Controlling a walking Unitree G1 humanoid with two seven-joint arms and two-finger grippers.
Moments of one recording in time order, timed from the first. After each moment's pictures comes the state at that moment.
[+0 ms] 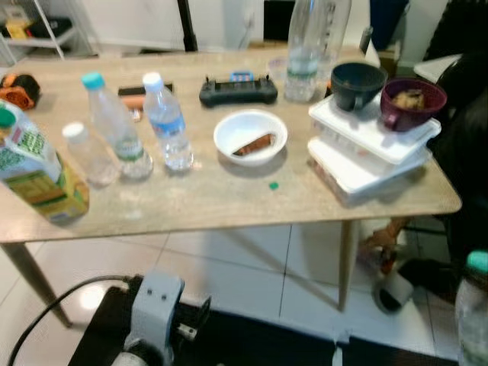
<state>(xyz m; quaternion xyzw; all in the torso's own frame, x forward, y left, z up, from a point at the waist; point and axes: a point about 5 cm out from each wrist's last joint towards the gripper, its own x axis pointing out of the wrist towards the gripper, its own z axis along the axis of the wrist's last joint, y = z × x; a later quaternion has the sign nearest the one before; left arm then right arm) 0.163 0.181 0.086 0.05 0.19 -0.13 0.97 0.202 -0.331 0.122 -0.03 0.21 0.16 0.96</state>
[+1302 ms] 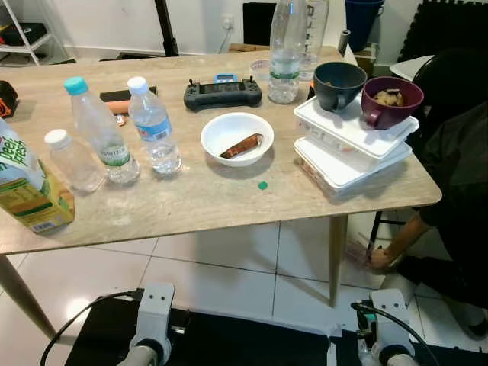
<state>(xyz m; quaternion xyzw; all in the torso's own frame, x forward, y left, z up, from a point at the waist) 0.227 0.201 0.002 0.05 0.24 -0.03 0.97 0.236 -0.207 -0.007 -0.08 0.18 0.00 0.98</state>
